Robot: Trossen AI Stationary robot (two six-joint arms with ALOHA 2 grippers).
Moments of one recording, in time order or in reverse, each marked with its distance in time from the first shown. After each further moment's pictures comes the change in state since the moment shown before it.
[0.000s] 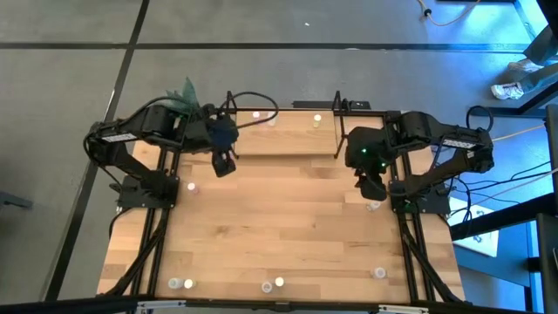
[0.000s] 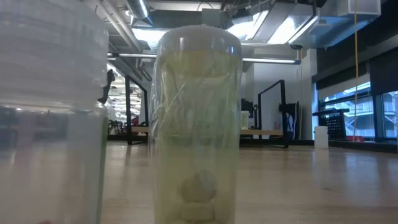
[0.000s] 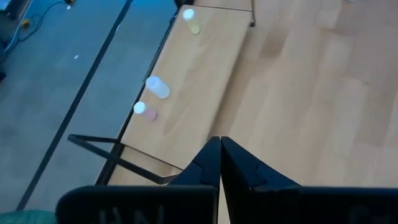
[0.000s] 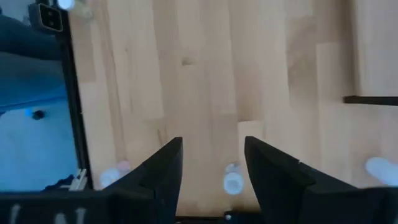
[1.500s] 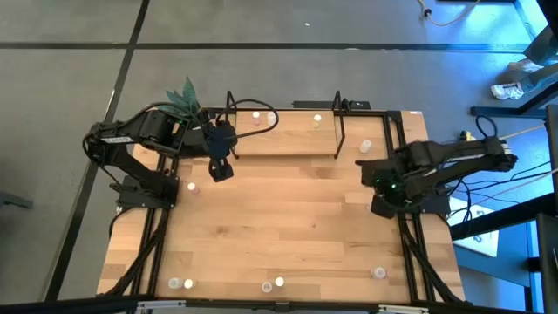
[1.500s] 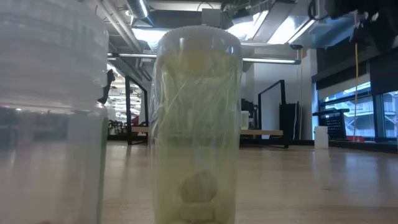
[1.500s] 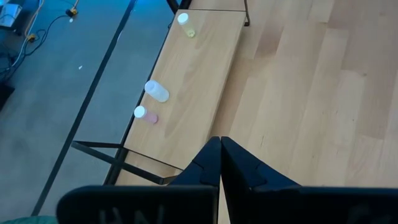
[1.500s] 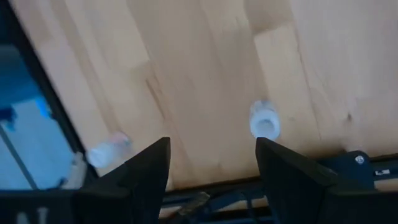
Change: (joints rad) left arm -0.062 0.000 0.000 -0.015 -0.041 0.005; right arm 0.129 -0.315 -0.634 0.194 -0.030 0.367
